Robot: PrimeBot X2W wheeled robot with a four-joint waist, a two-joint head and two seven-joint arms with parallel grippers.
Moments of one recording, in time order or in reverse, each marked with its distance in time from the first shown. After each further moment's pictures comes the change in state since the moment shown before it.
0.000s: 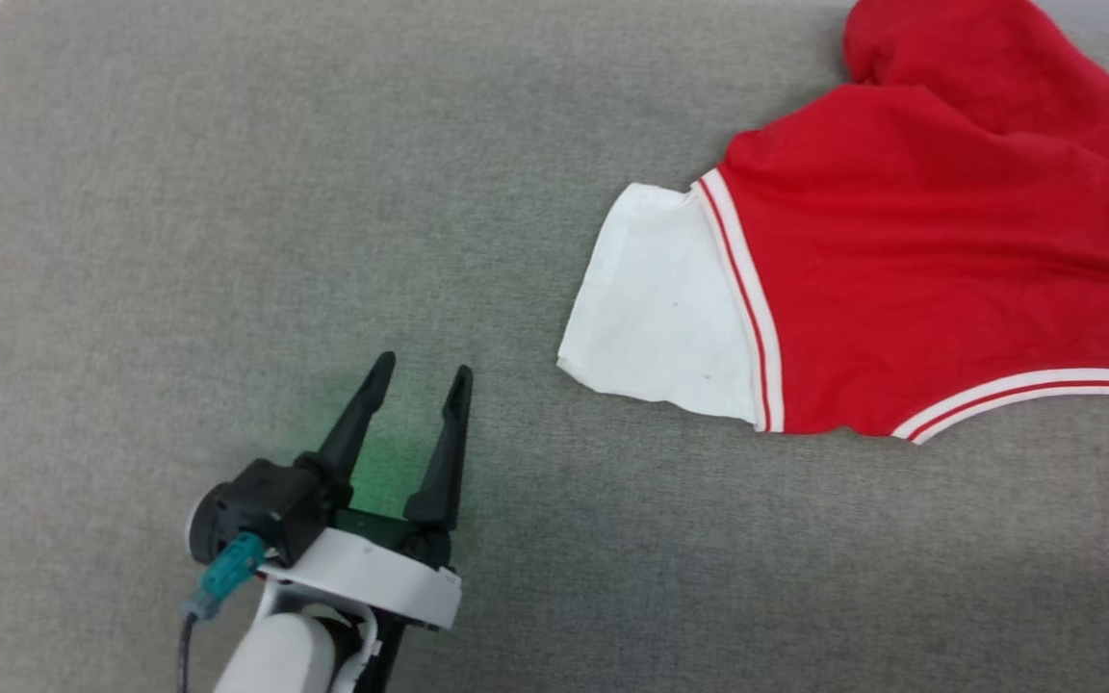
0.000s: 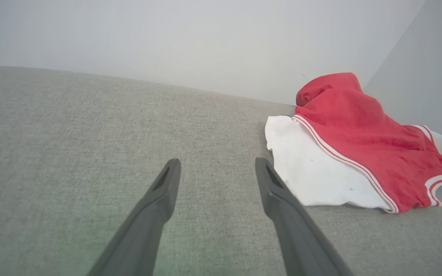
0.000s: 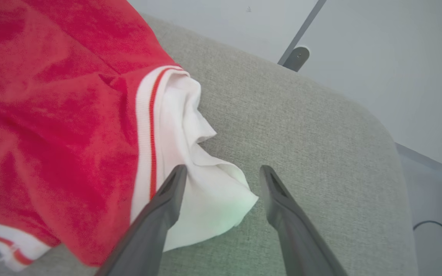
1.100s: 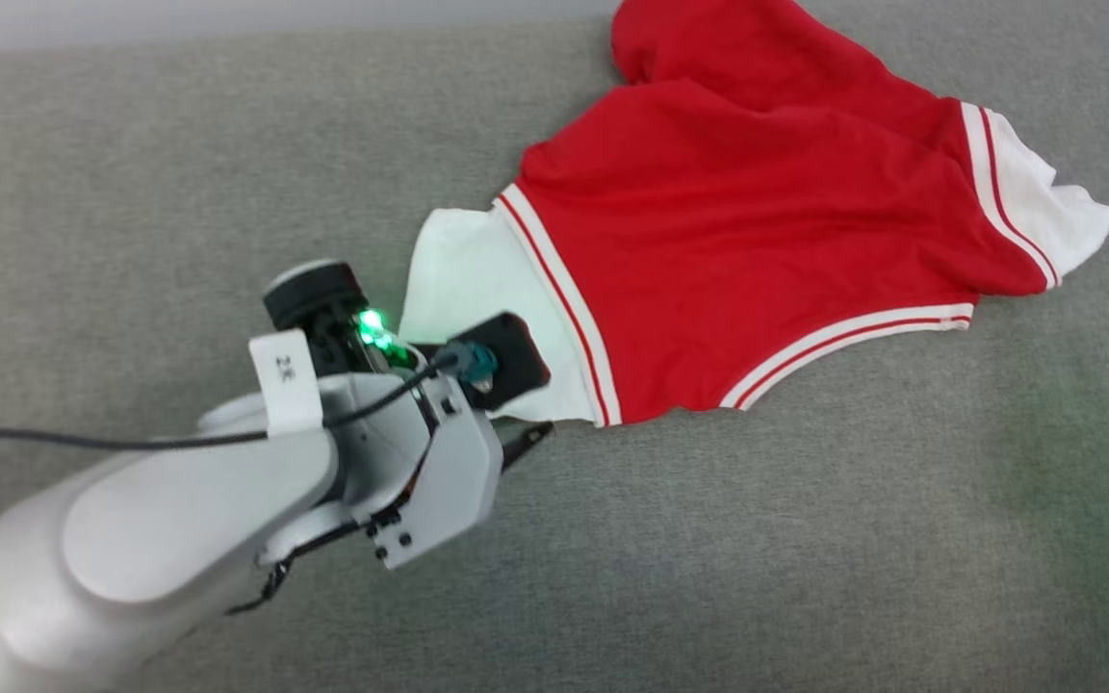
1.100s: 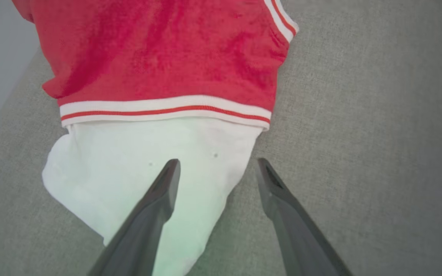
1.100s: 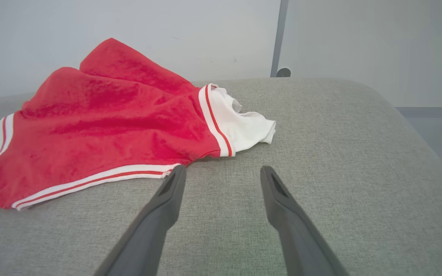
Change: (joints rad) left arm -0.865 0.578 -1.039 -0.083 -0.425 -0.032 0.633; right arm 0.561 0.412 -0.629 -0.594 -0.183 0.000 0.017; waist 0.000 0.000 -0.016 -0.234
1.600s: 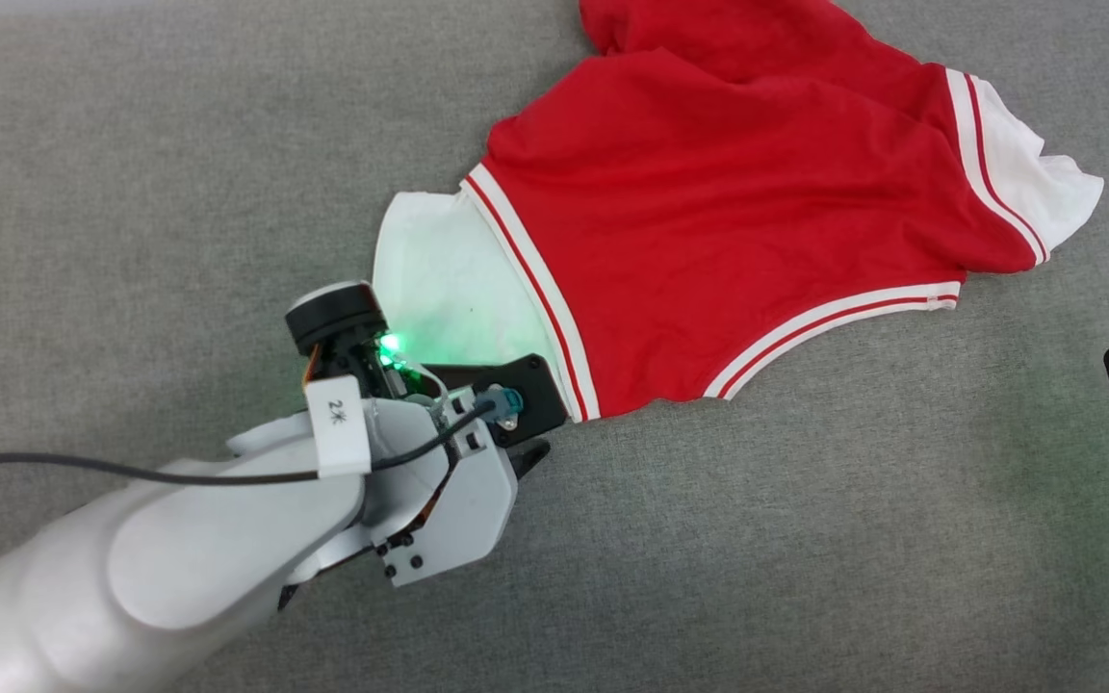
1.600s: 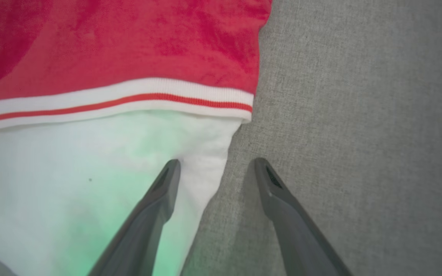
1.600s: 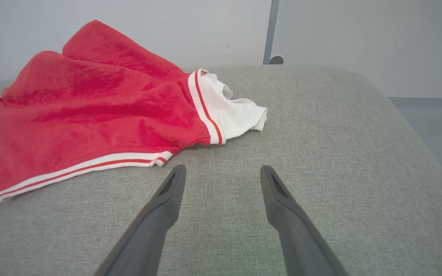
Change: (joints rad) left arm 0.038 -0.035 -0.003 0.051 0.125 -0.003 0.035; right arm -0.004 0.027 -0.023 -0.038 -0.030 0.000 0.043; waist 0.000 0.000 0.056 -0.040
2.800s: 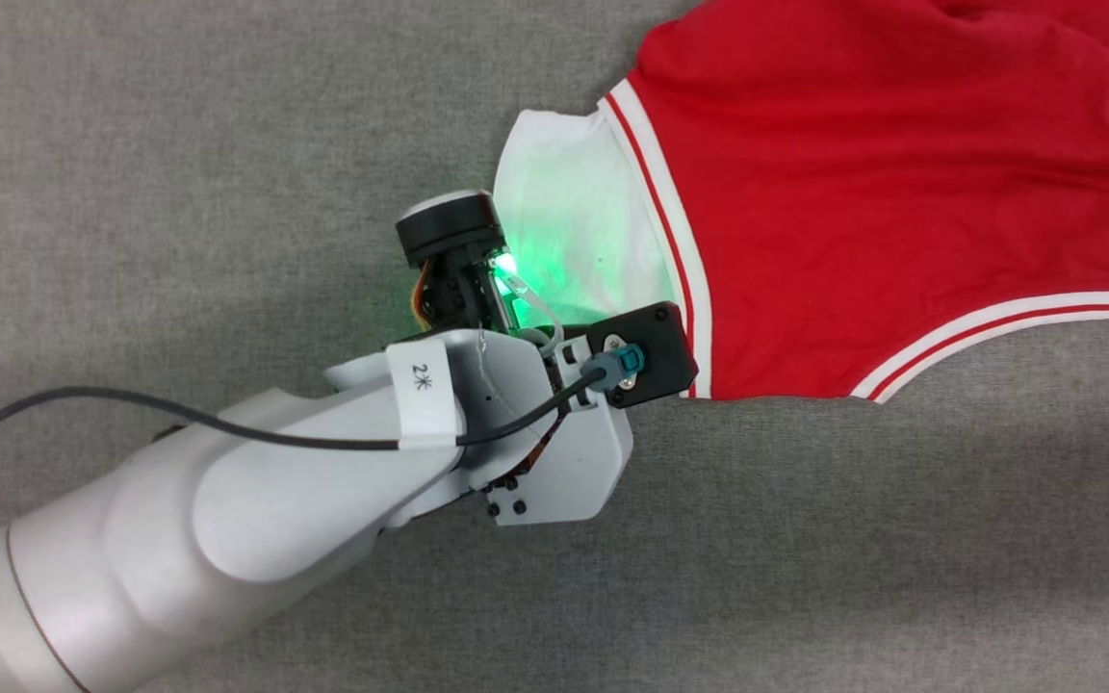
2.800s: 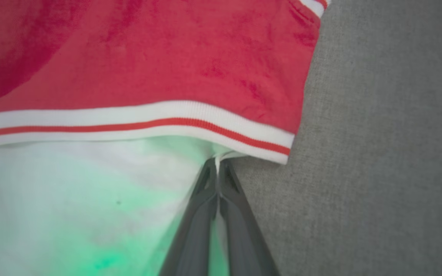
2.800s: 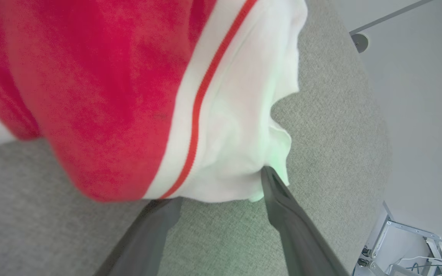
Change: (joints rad) left arm -0.116 -0.148 0.009 0.018 0.068 -0.006 -0.061; right arm -0.744 -0.583 0.907 0.306 -0.050 -0.001 0.147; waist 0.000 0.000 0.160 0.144
